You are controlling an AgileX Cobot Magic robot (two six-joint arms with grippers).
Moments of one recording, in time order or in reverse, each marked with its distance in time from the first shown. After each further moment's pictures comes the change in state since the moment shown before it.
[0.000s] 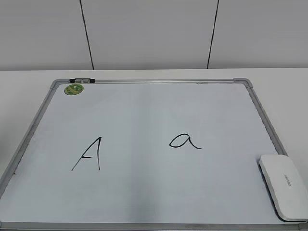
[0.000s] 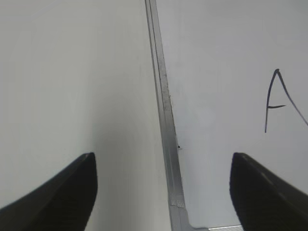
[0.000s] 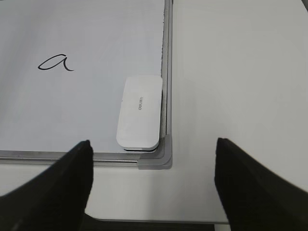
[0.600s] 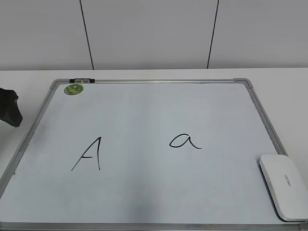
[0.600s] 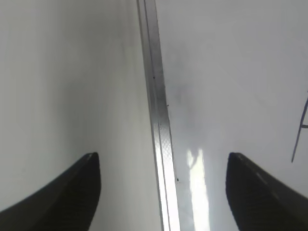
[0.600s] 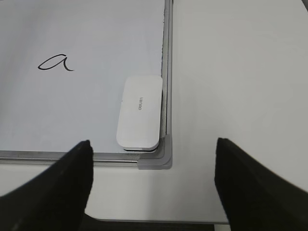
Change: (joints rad) left arm 0.000 0.647 -0.405 -0.042 0.139 0.000; right arm 0.000 0.000 0.000 0.000 0.000 0.000
